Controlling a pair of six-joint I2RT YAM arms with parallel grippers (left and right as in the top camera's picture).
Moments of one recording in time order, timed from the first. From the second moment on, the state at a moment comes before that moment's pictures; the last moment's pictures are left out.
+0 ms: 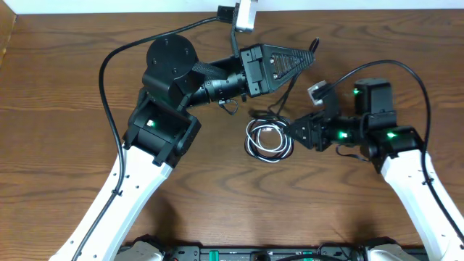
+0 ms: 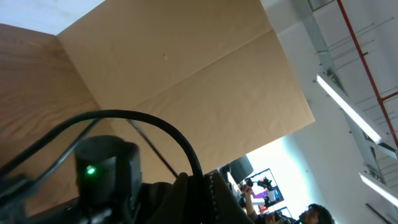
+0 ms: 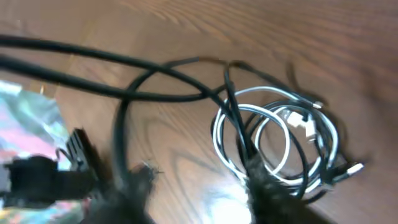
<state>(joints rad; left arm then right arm) -0.51 1.35 1.42 0.07 0.84 -1.17 0.20 1.30 0.94 -0.55 -0.75 0.05</state>
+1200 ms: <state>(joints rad) -0.37 1.43 1.42 -0.86 -0.63 -0.97 0.21 0.54 0.94 -0.71 -0.07 0.60</state>
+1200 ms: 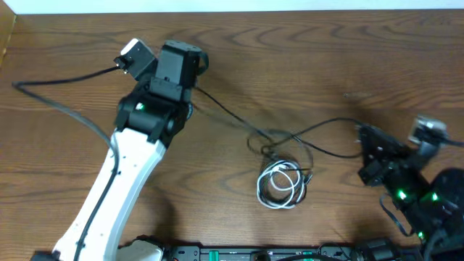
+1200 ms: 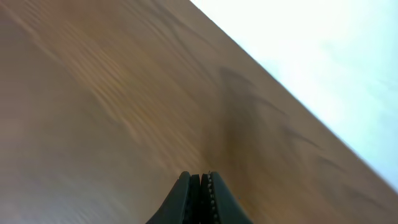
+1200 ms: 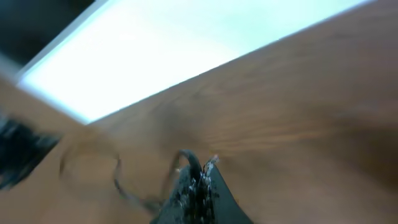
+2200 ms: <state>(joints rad) -0.22 1.56 1.41 -0.78 0.19 -0.65 0.21 0.64 0.94 -0.15 -0.19 0.83</state>
